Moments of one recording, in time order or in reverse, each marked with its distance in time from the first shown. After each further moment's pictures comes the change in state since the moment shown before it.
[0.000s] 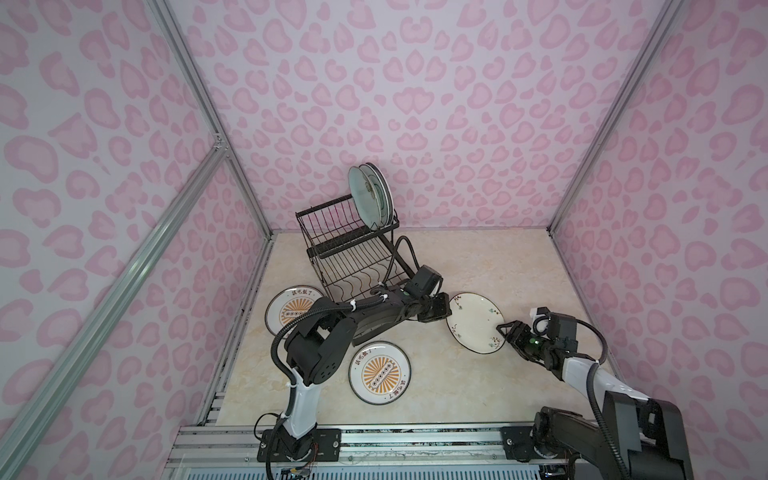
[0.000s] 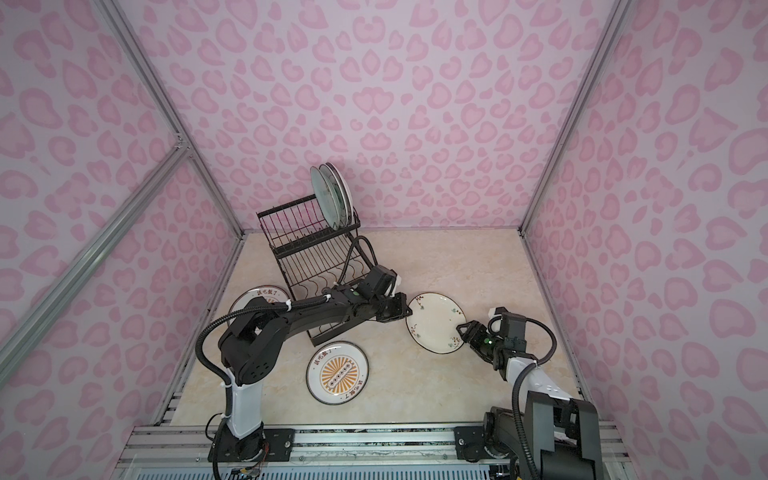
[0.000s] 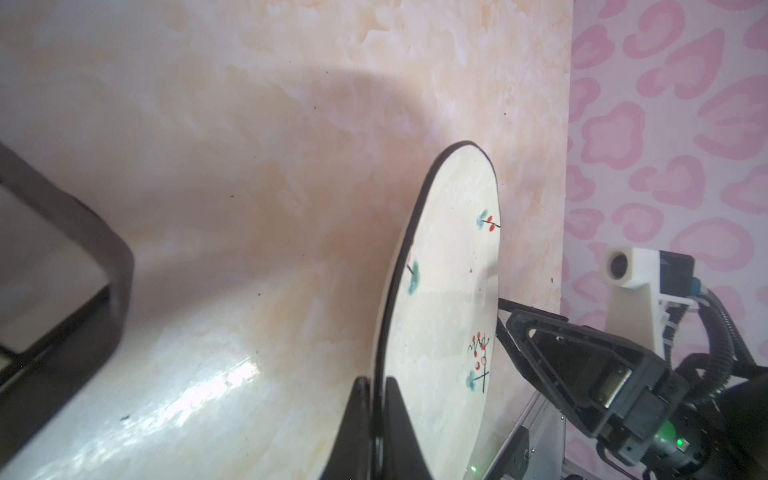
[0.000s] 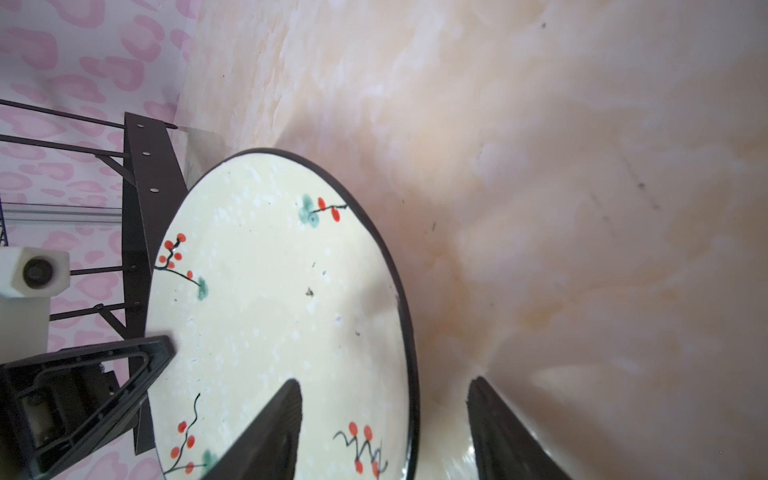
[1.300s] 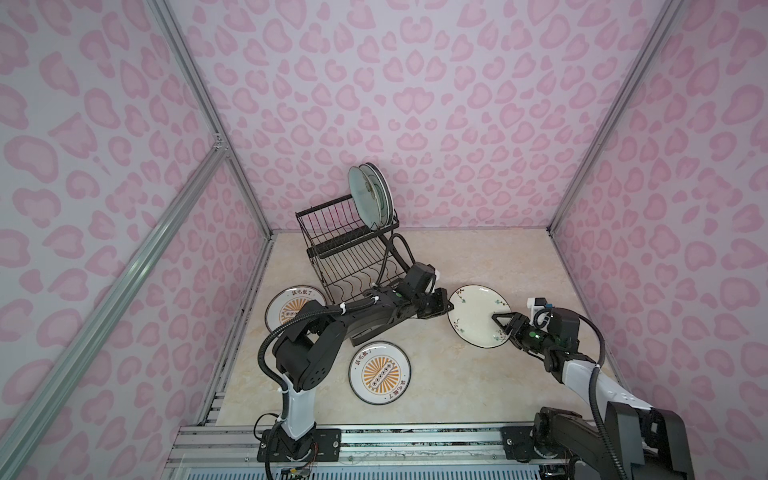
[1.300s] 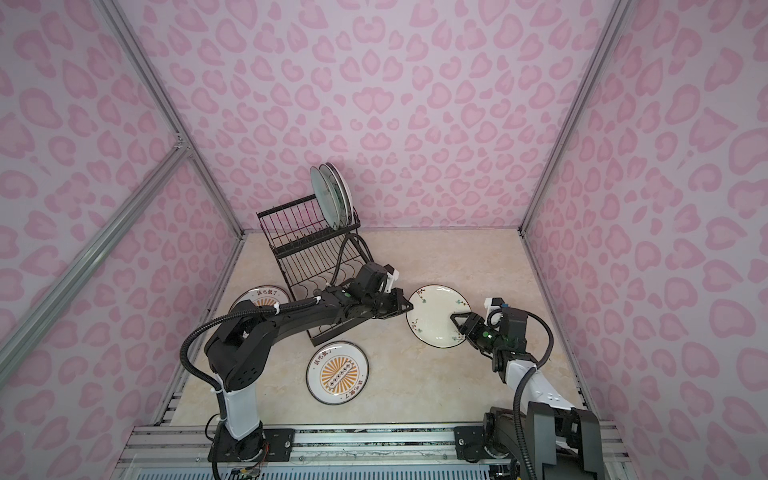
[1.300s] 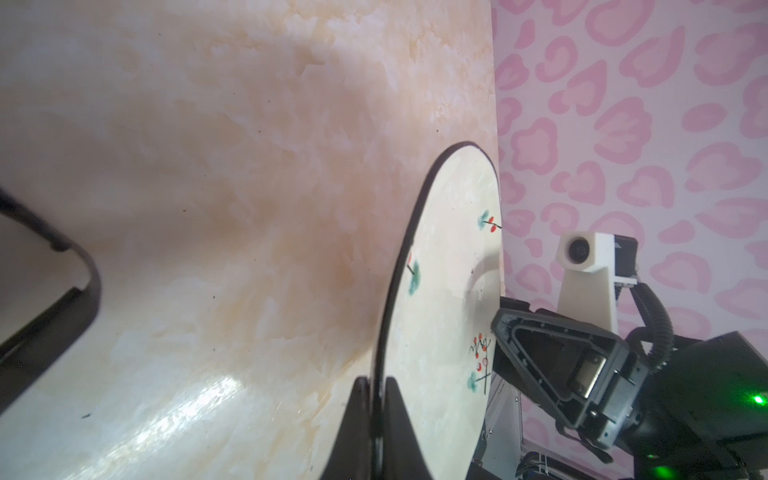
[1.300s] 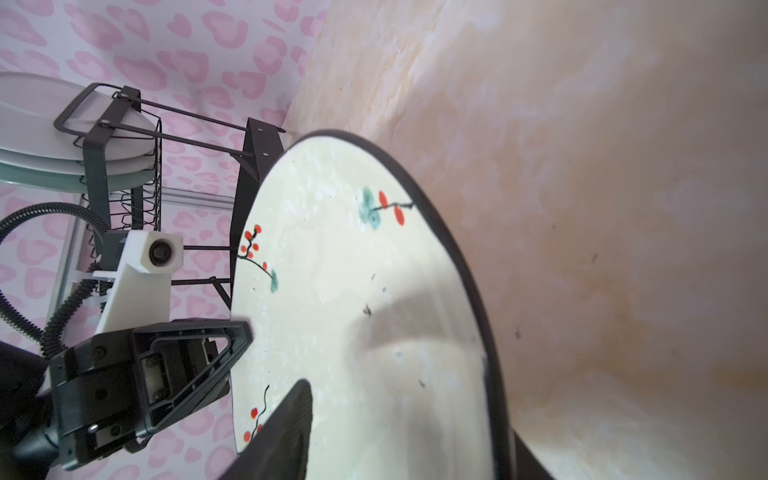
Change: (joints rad) left arm 0.011 -0.079 -0.072 0.118 0.060 -0.031; right arm 0.041 -0.041 0.003 0.149 -0.159 0.131
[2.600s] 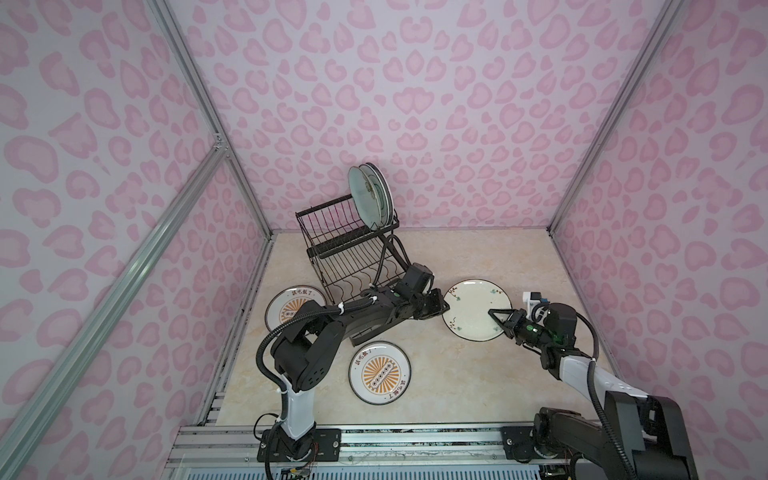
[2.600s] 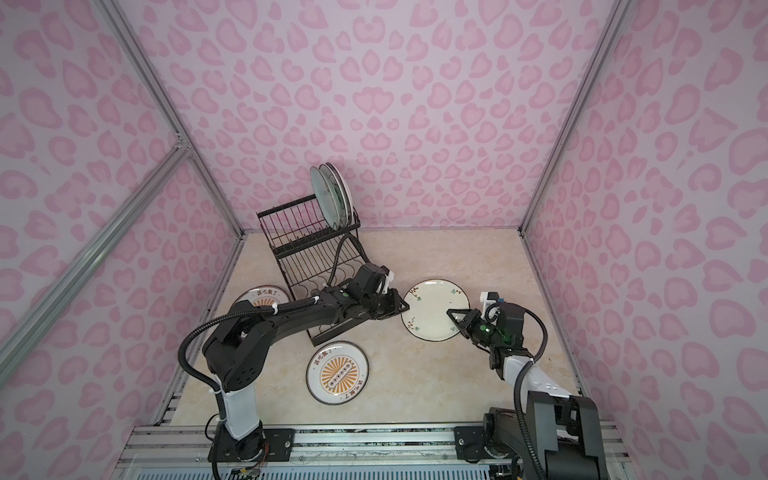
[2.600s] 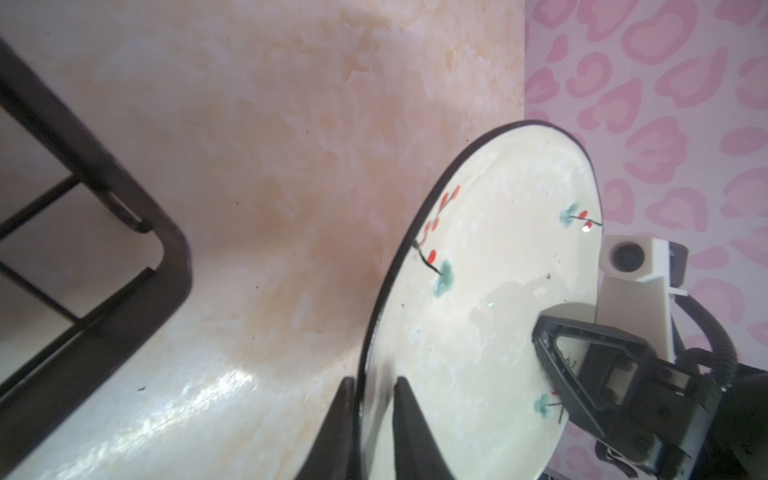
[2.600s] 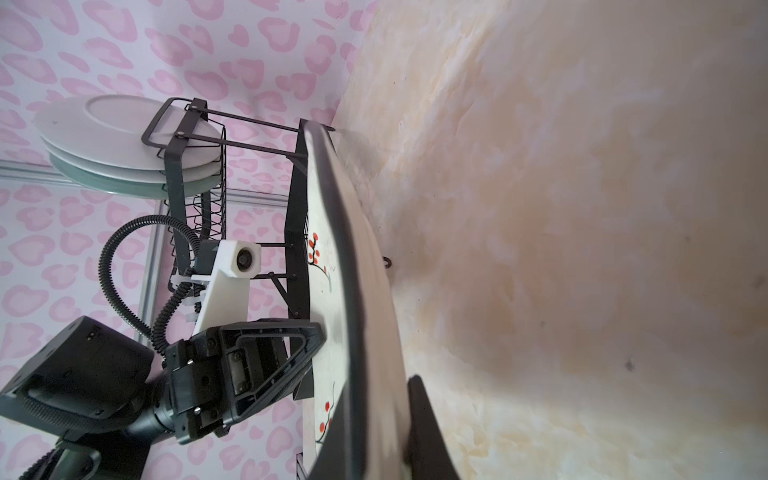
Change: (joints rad) left arm 0.006 -0.010 -0.011 -0.044 -0.044 -0.011; right arm 0.032 0.051 0.009 0.161 -0.069 0.148
